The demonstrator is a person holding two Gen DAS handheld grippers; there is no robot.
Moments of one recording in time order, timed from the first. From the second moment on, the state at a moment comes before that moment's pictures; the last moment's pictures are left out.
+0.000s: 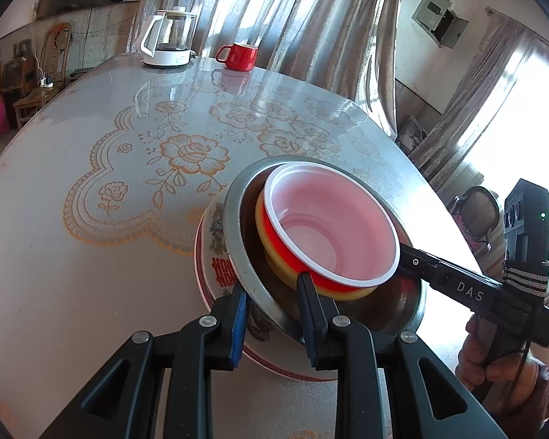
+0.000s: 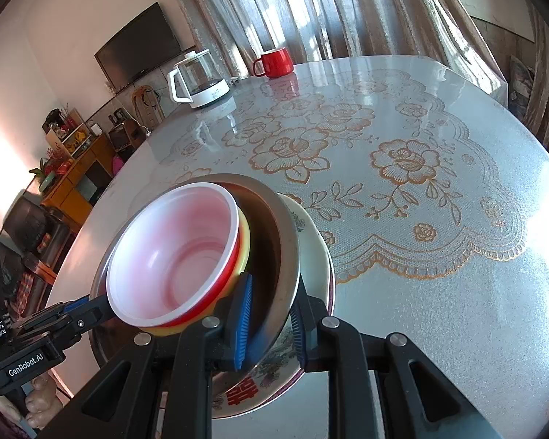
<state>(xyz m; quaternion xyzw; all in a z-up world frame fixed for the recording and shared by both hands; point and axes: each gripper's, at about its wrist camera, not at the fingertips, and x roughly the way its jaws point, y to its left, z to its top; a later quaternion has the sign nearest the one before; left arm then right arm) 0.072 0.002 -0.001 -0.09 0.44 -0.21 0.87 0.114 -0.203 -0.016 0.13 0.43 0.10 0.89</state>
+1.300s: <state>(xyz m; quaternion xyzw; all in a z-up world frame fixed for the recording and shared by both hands) 0.047 0.007 0.009 -0.08 0.41 -0.20 0.89 0.089 -0.200 -0.008 0.12 0.42 0.09 0.90</state>
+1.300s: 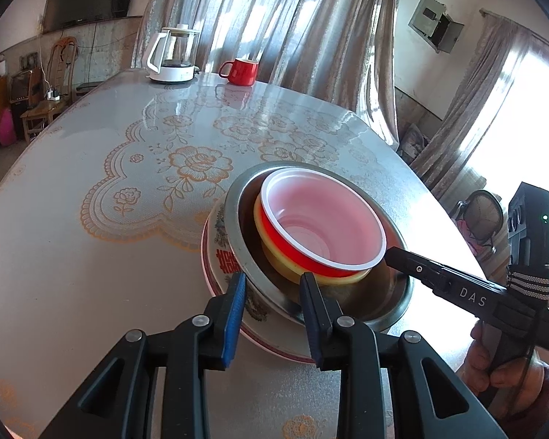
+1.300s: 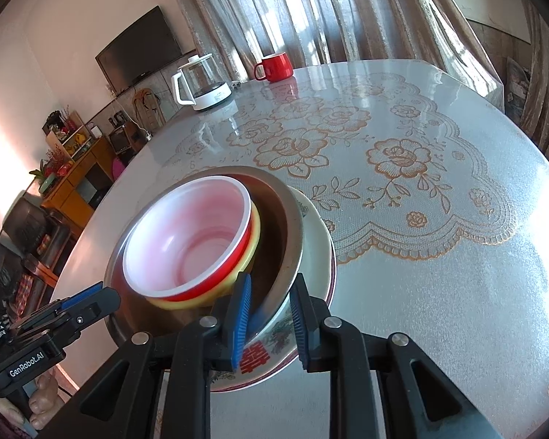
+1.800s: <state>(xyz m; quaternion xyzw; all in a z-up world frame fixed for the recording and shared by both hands) 0.034 0.004 0.012 -0.06 0.40 -0.17 0.90 0.080 -0.194 -0.003 0.12 0.41 0.09 0.90</state>
